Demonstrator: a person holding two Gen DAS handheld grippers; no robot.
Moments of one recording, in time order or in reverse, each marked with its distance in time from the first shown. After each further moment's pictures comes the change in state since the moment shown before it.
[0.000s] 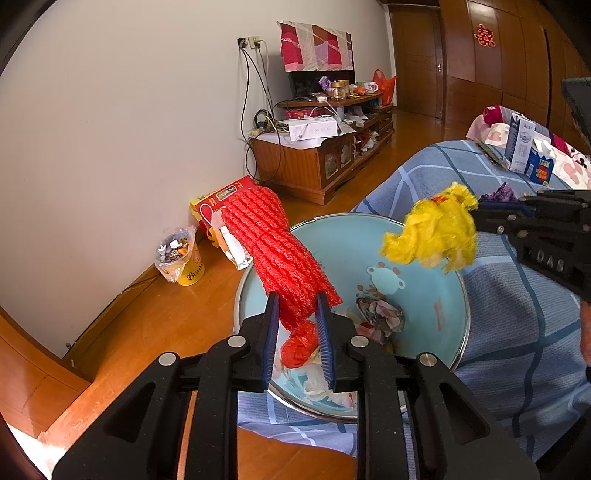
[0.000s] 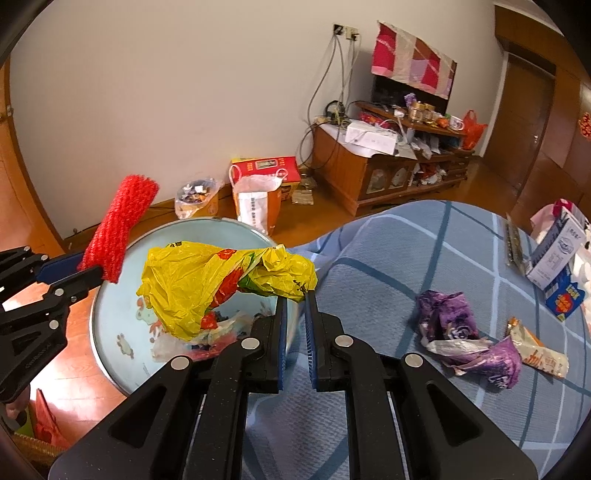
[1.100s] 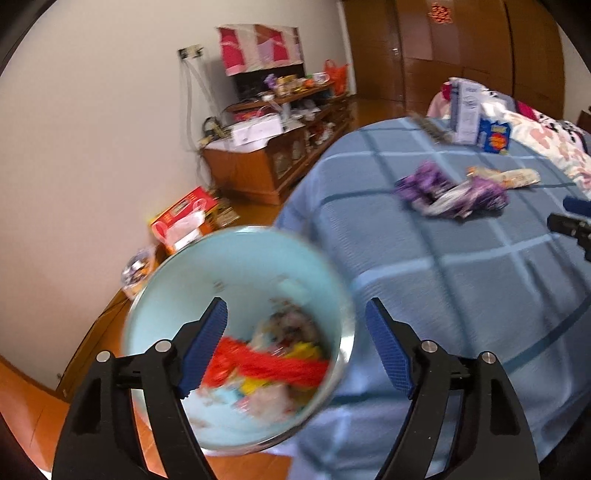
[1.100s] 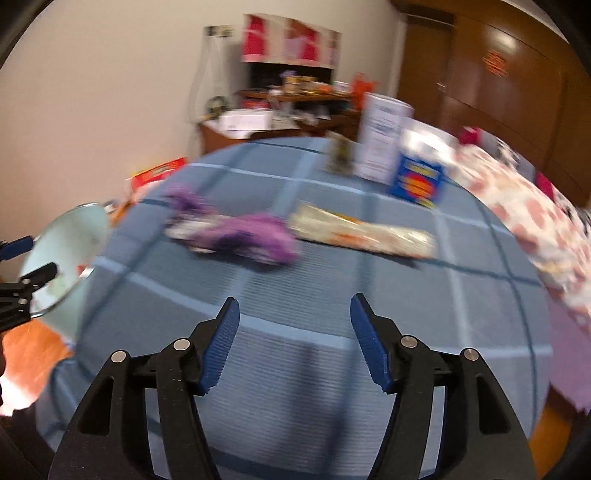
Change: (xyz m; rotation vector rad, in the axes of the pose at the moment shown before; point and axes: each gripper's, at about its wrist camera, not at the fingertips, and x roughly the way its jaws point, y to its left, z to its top) left arm 0.012 -0.119 0.019 0.134 0.003 -0.105; right arm -0.089 -0.169 -0.116 0.289 0.016 -0.298
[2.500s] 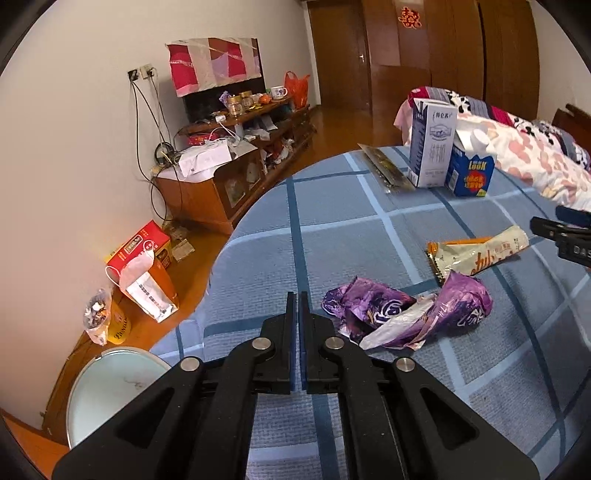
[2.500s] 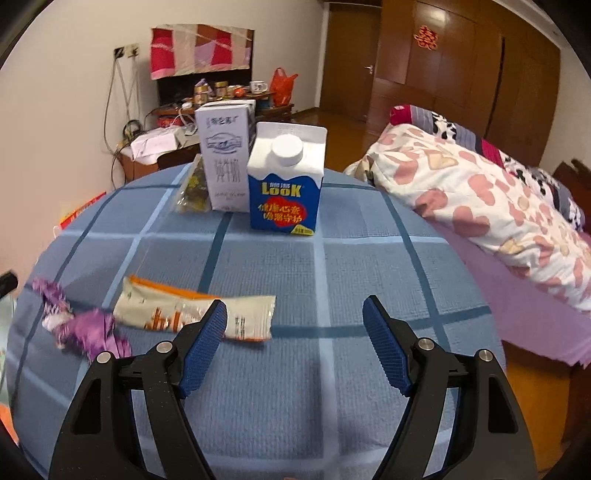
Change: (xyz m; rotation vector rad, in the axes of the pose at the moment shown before) left arm 0.057 -0.075 0.102 0.043 -0.034 -0.113; right arm 0.048 -0.127 0.052 0.173 -0.004 -0.175
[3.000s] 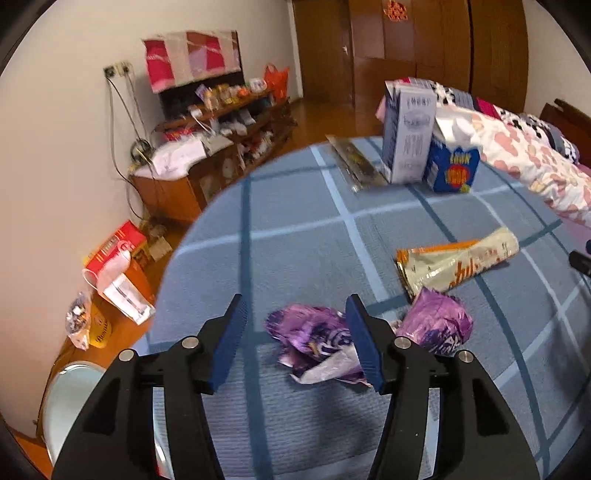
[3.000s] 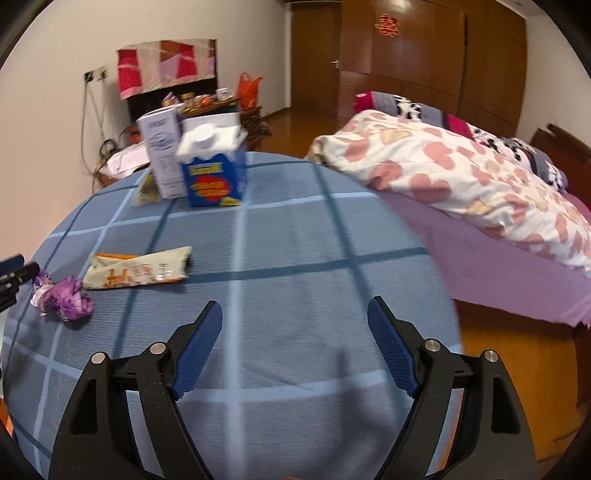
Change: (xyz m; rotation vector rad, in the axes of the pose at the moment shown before) left arm 0.035 -0.038 0.015 0.028 0.057 -0.079; right arm -0.034 -0.073 -0.049 0.115 -0.014 -0.052
